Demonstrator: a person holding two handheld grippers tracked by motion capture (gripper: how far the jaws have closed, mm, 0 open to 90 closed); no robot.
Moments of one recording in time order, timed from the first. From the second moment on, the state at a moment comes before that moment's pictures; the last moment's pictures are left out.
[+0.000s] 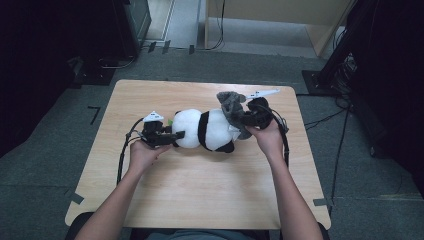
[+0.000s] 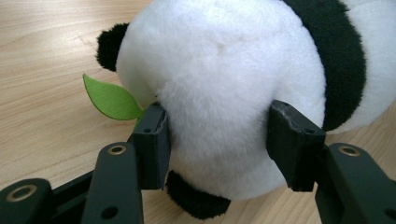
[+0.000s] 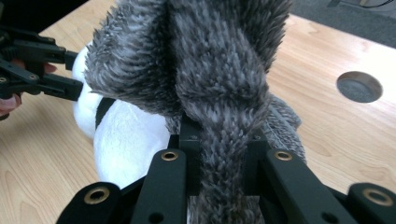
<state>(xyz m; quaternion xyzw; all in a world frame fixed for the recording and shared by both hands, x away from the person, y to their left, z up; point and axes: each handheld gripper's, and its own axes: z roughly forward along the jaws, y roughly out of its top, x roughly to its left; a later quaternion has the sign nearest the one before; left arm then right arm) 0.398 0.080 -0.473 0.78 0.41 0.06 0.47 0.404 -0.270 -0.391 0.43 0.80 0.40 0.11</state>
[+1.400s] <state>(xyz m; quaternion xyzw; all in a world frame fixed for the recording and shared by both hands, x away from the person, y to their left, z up) 0.399 0.081 -0.476 0.78 0.41 0.05 0.47 0.399 -0.285 -0.461 0.48 0.80 0.34 0.07</state>
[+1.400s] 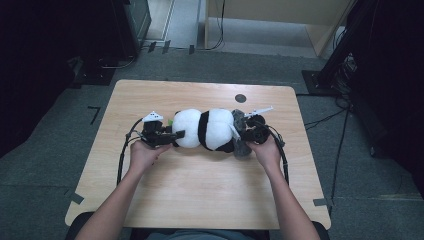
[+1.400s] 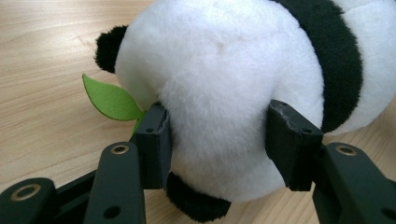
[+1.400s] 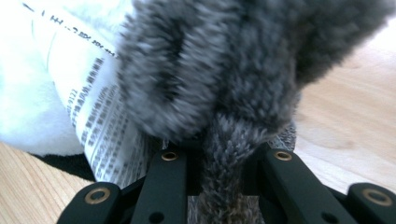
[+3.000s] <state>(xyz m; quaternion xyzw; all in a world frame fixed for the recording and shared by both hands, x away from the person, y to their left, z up) 0.394 0.081 -0.465 0.77 0.43 0.04 0.47 0.371 -0.122 -0.417 0.31 0.84 0.44 0.05</state>
